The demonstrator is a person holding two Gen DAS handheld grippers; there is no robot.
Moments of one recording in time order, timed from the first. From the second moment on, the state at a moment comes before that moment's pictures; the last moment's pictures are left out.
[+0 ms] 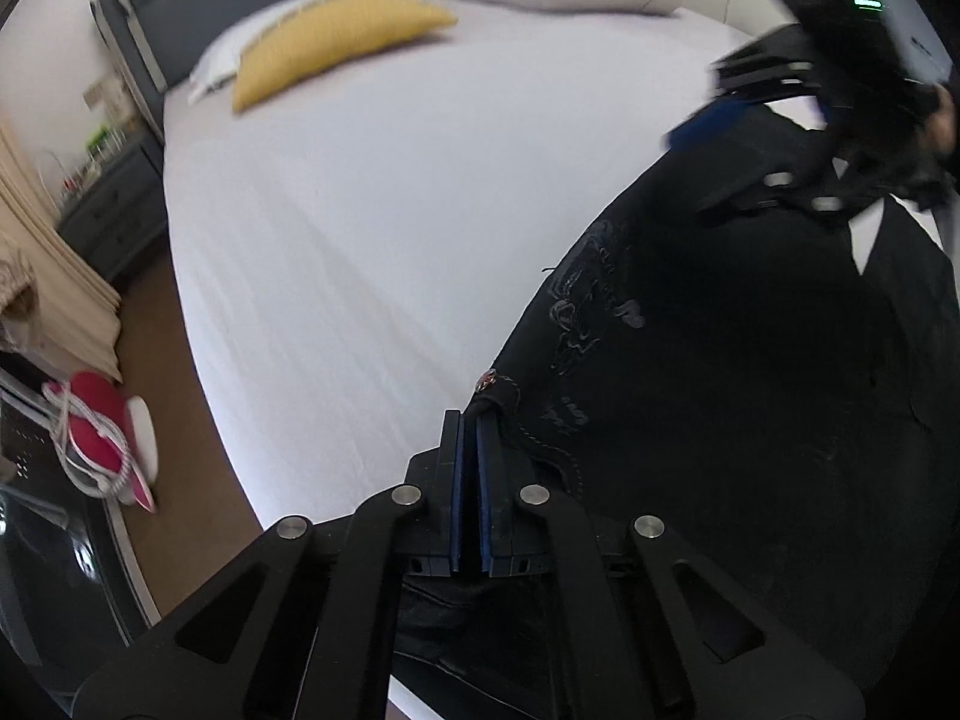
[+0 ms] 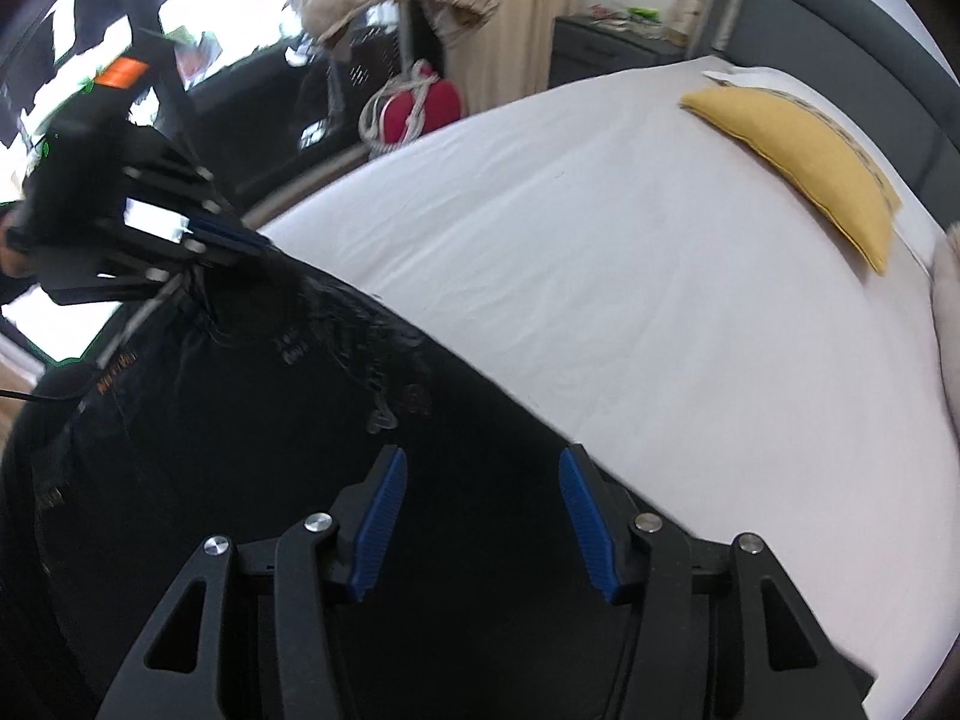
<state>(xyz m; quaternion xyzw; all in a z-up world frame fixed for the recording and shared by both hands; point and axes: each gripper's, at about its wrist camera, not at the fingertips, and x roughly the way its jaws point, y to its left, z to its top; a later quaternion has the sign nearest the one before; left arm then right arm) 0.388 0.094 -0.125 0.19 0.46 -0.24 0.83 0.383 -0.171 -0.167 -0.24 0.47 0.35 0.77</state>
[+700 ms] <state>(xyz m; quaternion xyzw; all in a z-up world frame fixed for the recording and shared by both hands) 0.334 0.101 -0.118 0.17 0.42 -0.24 0.86 0.415 -0.176 -0.181 -0.23 0.53 0.37 0.73</state>
